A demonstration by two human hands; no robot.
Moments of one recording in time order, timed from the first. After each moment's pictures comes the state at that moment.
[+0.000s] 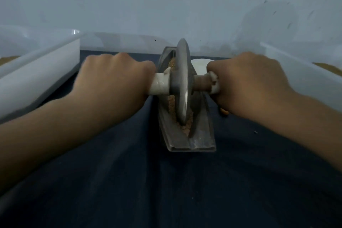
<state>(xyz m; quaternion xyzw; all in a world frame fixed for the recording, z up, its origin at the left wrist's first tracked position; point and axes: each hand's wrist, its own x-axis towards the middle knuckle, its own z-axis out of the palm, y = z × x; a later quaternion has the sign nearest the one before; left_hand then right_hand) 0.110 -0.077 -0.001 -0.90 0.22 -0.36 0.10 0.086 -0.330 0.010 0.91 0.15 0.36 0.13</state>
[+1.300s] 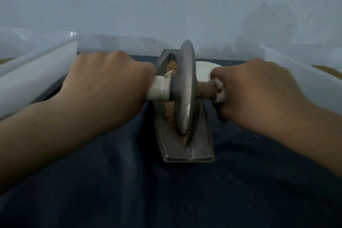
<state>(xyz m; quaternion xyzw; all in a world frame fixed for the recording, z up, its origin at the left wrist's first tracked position) 0.102 -0.077 0.009 -0.90 0.23 -0.36 0.13 0.069 -0.335 0.010 0.93 0.14 0.33 0.08</state>
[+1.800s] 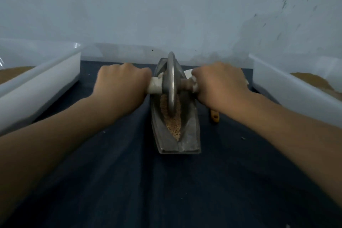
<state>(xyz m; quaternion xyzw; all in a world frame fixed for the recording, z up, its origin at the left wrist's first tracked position) 0.140 -0.093 -0.003 -0.91 0.17 -0.36 0.12 0.122 -0.322 0.012 0.96 0.09 0.26 0.10</state>
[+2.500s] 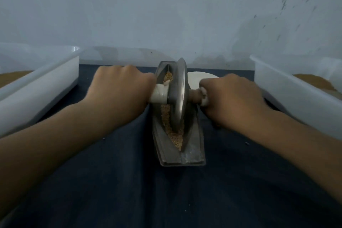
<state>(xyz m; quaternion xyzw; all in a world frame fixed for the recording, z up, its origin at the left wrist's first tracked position) 0.124 -0.092 0.008 -0.89 0.23 -0.37 0.15 0.095 -0.331 -0.002 0.94 0.10 0.30 0.09</state>
